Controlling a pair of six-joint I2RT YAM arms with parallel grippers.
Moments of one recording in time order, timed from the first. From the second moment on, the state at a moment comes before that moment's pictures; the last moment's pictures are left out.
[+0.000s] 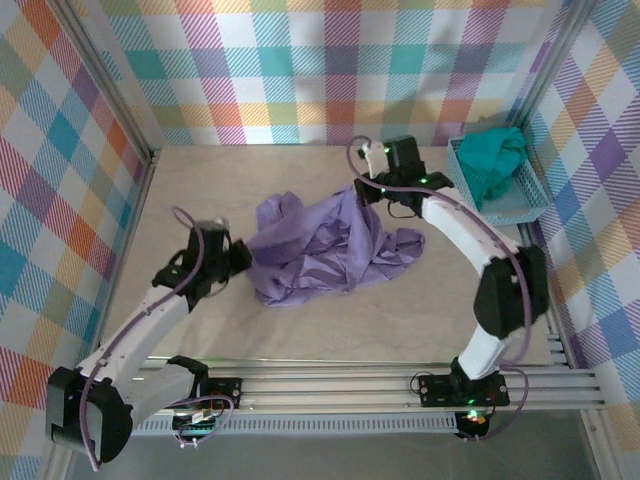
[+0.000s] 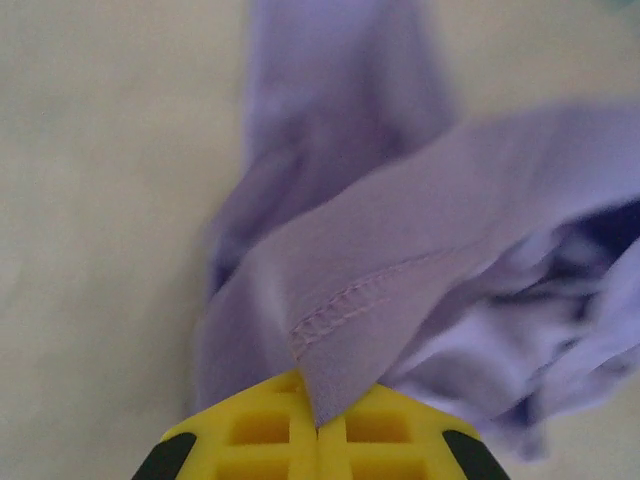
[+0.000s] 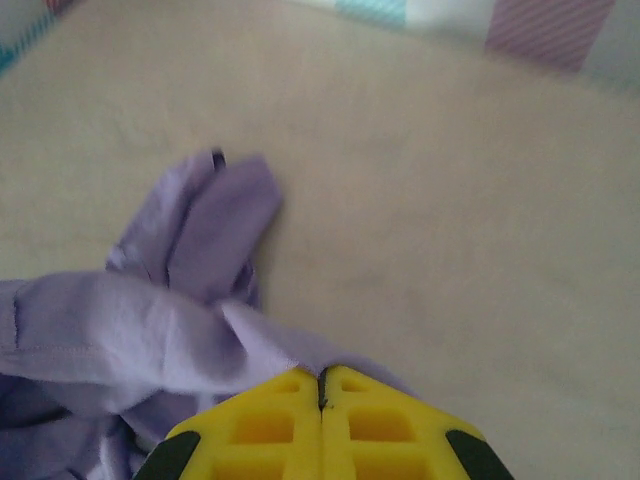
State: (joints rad) left arm -0.31 1.01 0.64 -0.45 0.06 -0.70; right arm 0.42 1.75 1.47 -0.46 -0.27 0.02
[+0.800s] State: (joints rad) left arm -0.47 1.36 0.81 -0.32 -0.01 -0.35; right arm 0.46 1.89 1.61 -0.48 -0.38 0.02
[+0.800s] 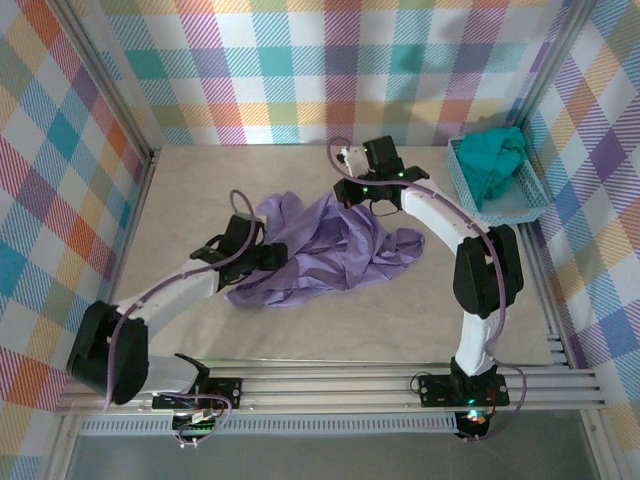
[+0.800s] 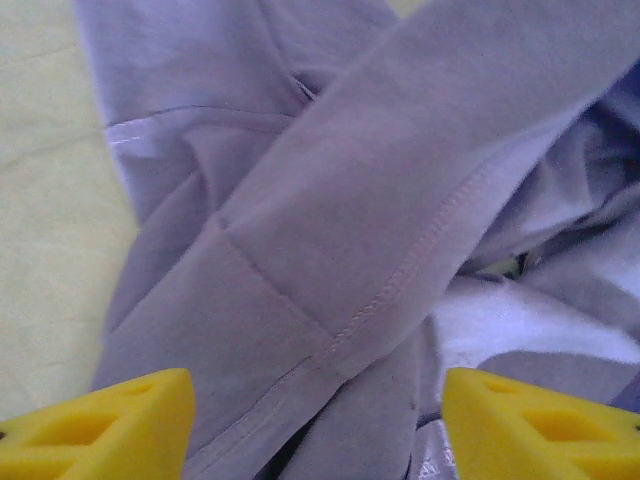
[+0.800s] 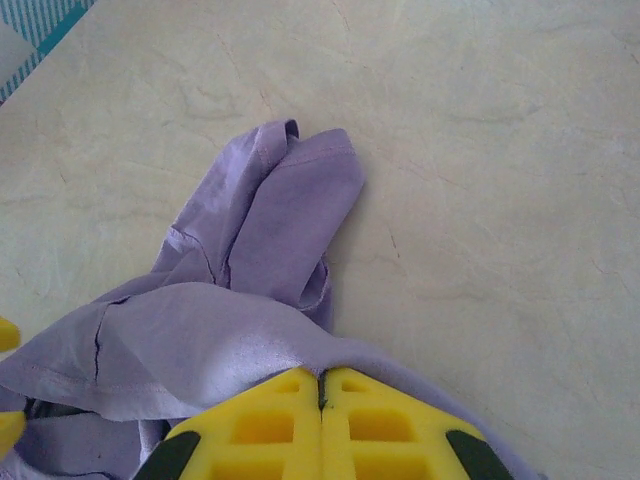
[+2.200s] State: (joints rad) left arm -0.46 1.46 0.92 -0.34 -0.01 -0.34; right arm 0.46 1.94 1.64 -0.57 -0.30 0.05
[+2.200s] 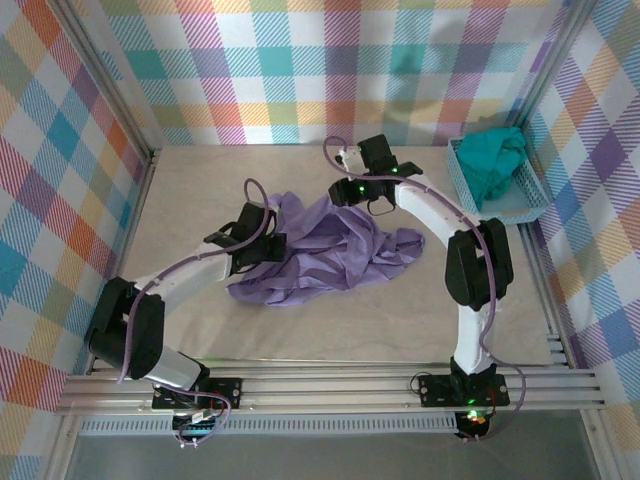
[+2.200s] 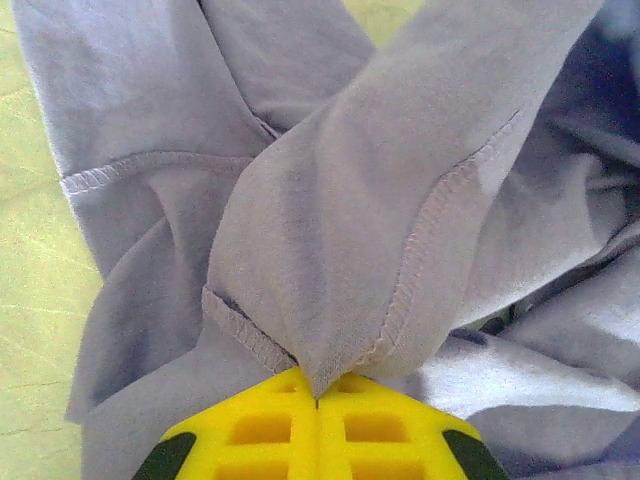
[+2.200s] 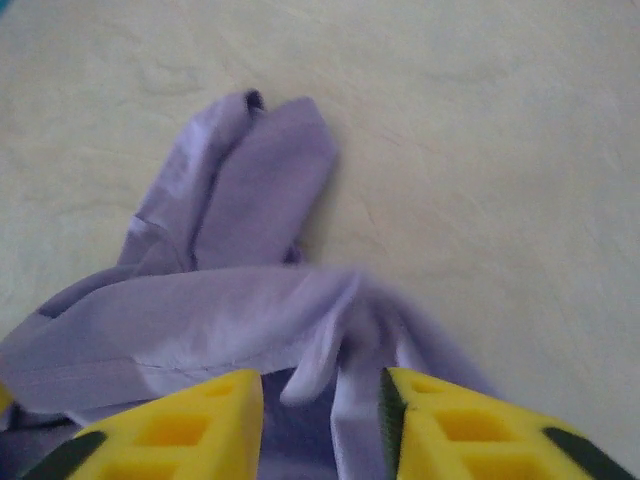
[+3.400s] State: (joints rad) left arm -0.44 1.25 0.92 -0.44 0.00 -0.45; right arm 0.65 1.55 0.94 -0.49 -0.15 0.30
